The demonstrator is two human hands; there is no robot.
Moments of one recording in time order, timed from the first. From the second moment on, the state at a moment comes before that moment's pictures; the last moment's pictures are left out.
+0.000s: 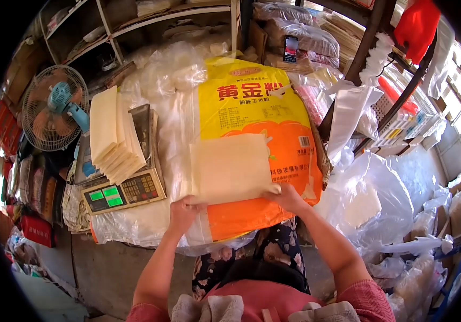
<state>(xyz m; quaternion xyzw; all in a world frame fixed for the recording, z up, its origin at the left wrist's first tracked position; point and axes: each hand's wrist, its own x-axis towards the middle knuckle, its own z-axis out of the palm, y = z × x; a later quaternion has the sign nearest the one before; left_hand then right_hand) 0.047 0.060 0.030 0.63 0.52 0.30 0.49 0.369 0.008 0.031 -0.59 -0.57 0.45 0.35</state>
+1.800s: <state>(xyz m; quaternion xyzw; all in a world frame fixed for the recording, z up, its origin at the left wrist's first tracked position) 0.130 0.093 0.006 0.43 0.48 0.47 0.60 0.293 0.037 0.043 -0.68 -0.72 0.09 0.09</state>
